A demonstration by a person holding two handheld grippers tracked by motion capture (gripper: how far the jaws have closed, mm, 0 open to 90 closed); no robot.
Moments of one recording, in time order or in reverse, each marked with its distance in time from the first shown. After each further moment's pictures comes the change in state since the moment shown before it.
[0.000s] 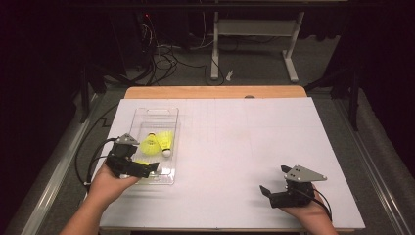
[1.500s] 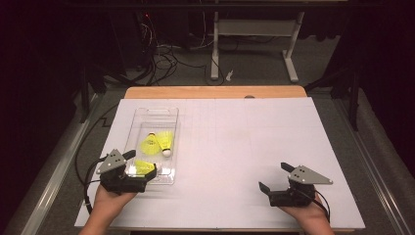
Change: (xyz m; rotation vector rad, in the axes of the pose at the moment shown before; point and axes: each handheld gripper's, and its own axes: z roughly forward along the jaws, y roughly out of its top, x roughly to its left) left arm -0.002 -0.050 -0.009 -0.316 -0.024 0.149; right arm 0.007 0.006 -0.008 -0.131 -0.003 0.035
